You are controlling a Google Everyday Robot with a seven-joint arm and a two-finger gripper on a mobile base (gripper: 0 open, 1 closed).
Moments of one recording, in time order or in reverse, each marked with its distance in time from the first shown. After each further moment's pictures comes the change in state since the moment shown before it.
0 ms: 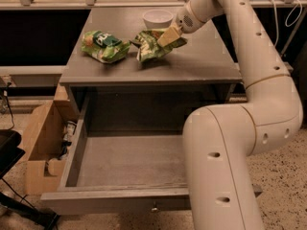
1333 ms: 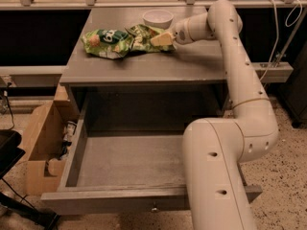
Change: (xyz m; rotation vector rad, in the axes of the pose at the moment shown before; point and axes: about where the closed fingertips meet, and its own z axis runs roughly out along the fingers) arm -0.009 -0.063 0.068 0.064 -0.340 0.083
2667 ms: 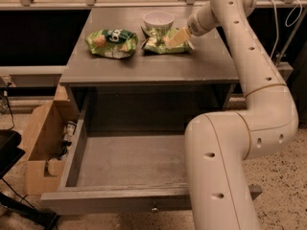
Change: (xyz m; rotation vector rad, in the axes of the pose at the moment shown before) arm 0.016 -0.063 -0.066 0.324 0.289 -0.077
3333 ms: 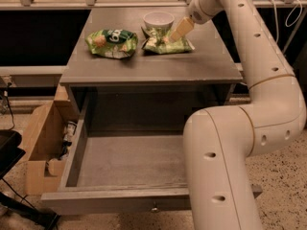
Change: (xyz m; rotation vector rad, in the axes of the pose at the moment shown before) arm -0.034 0.008 -0.047 0.005 0.019 -0.209
